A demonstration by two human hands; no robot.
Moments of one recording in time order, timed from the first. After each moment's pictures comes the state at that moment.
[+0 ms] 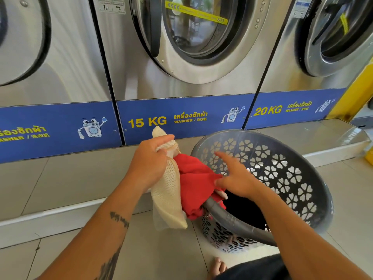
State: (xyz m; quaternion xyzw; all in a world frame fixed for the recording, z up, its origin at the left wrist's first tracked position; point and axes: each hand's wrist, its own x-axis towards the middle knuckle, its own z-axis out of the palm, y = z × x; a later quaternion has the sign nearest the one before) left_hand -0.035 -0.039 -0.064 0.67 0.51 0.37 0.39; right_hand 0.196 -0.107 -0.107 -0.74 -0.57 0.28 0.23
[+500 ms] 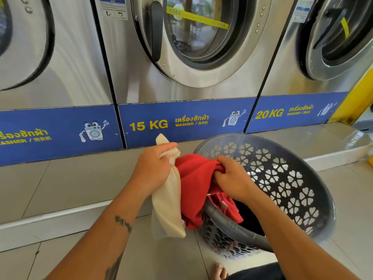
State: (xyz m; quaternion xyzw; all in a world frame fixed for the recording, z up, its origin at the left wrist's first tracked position) left_hand -0.032 -0.035 -0.075 0.68 0.52 0.34 0.39; right_hand 0.172 -0.104 -0.097 -0.73 -0.56 0.22 0.32
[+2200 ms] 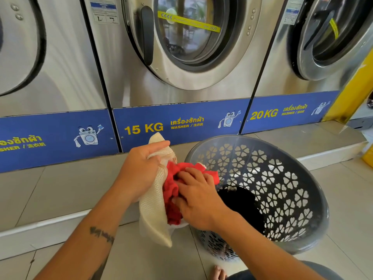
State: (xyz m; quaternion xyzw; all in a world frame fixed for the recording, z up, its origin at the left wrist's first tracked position) left_hand -0.042 -0.049 -0.053 0.67 0.49 0.37 0.42; right_hand 0.115 -0.118 -0.126 -0.62 -0.77 0.04 0.17
